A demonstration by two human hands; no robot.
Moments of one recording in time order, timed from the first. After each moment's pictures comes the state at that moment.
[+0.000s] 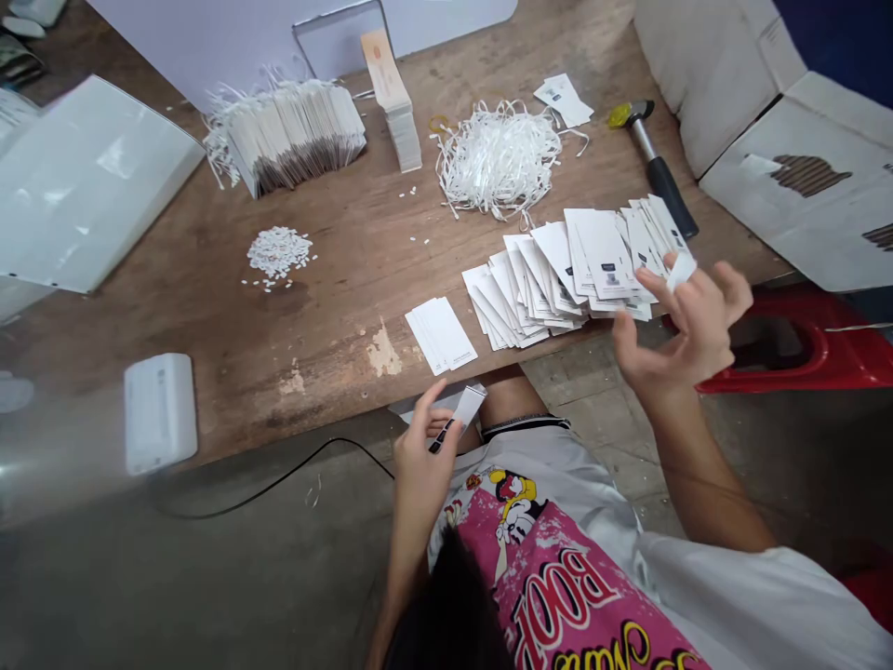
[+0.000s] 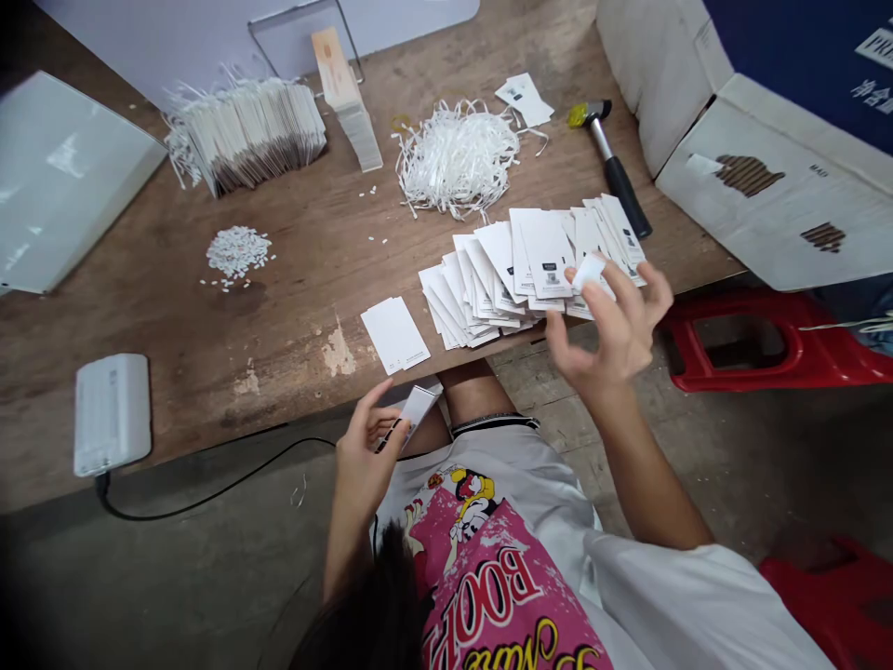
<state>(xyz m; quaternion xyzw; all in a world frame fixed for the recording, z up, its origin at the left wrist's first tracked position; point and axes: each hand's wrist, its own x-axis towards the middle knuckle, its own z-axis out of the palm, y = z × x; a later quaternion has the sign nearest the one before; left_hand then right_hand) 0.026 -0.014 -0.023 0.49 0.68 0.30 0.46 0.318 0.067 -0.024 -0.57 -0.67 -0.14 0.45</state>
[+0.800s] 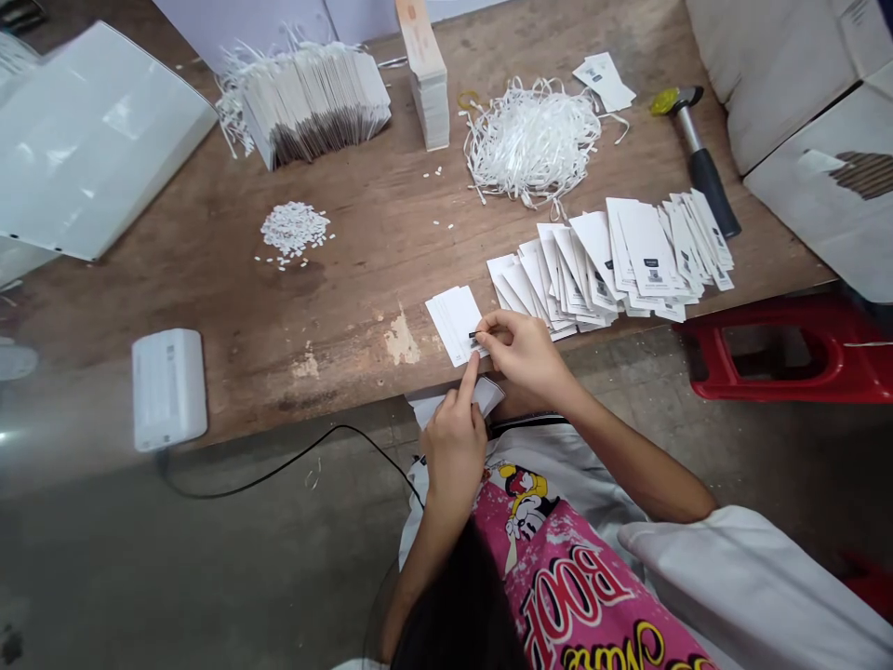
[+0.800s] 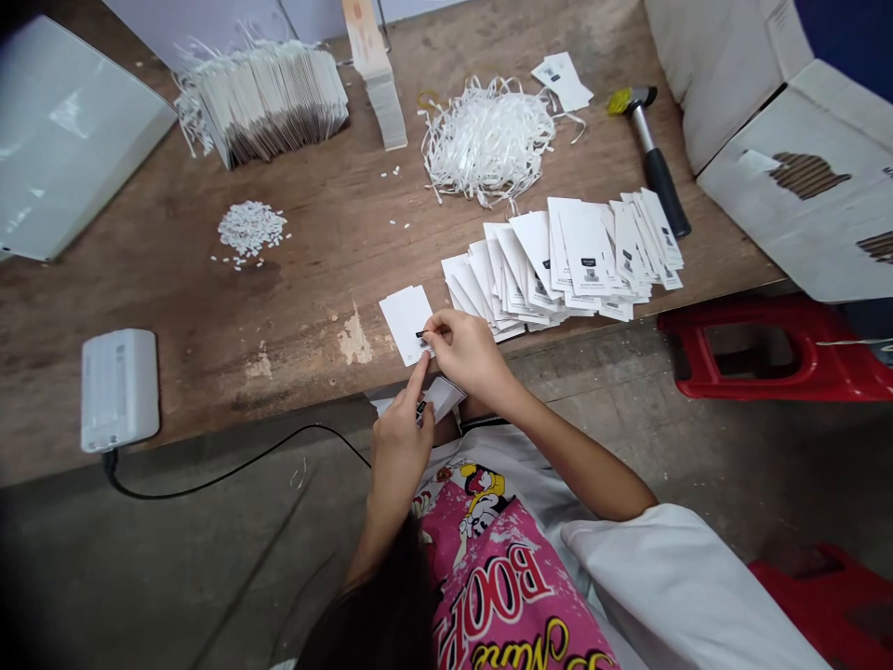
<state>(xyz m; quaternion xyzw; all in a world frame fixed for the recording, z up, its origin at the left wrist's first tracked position) 0.045 -0.002 -0.030 0.65 0.70 0.04 0.28 0.167 0.088 -0.033 -0.58 -0.61 0.43 0.33</state>
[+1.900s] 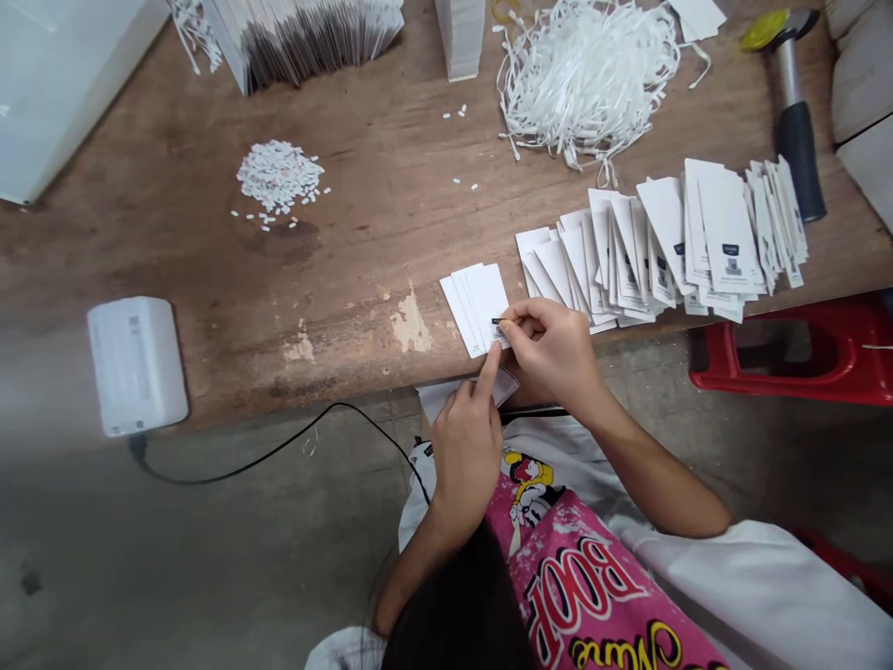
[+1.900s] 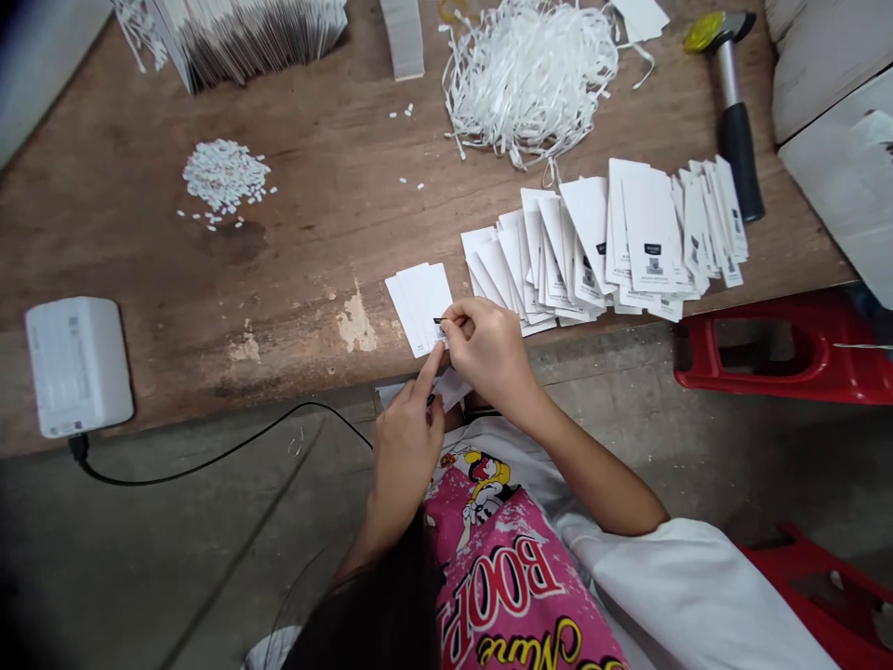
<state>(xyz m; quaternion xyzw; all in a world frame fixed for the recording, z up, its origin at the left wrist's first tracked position) 0.041 0.000 -0.027 0.66 0.68 0.04 0.30 0.162 0.085 -0.037 -0.63 -0.62 0.34 0.31</state>
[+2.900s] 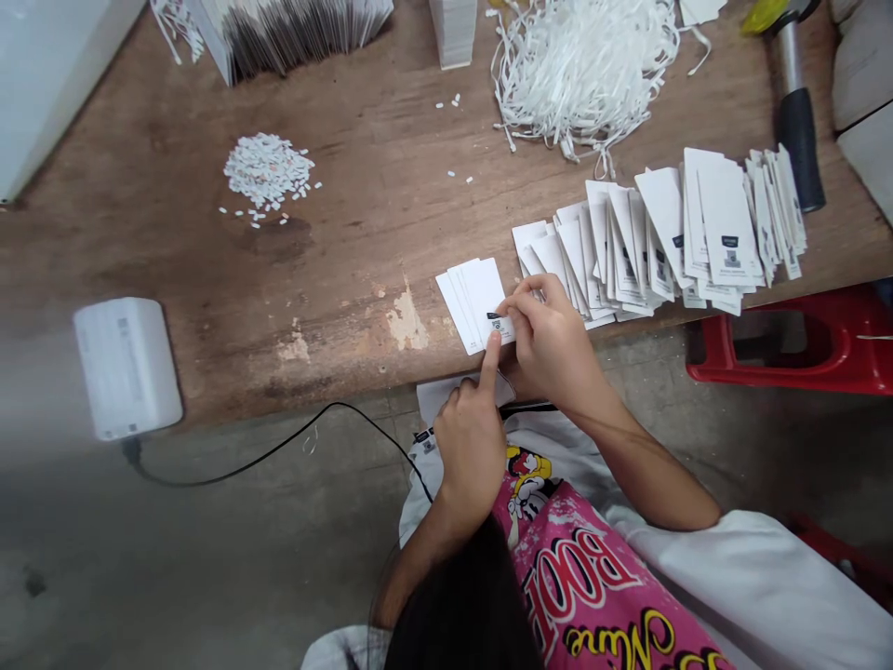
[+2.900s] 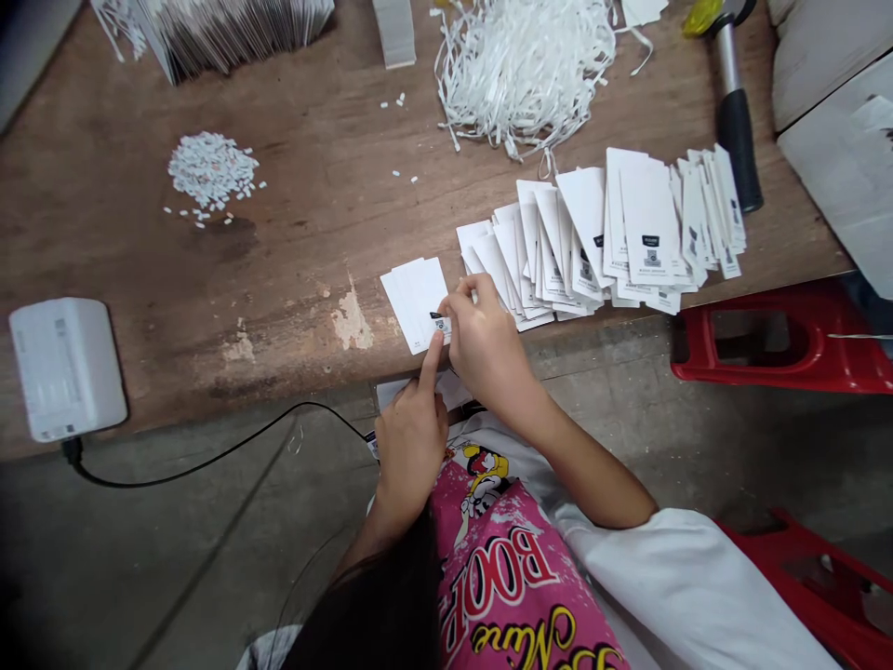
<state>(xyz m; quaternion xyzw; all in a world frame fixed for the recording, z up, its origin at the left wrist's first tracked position) 0.051 -0.001 -0.035 0.70 0.69 -0.04 0.19 0.163 0.082 -0.034 -0.61 -0.71 0.23 0.26</state>
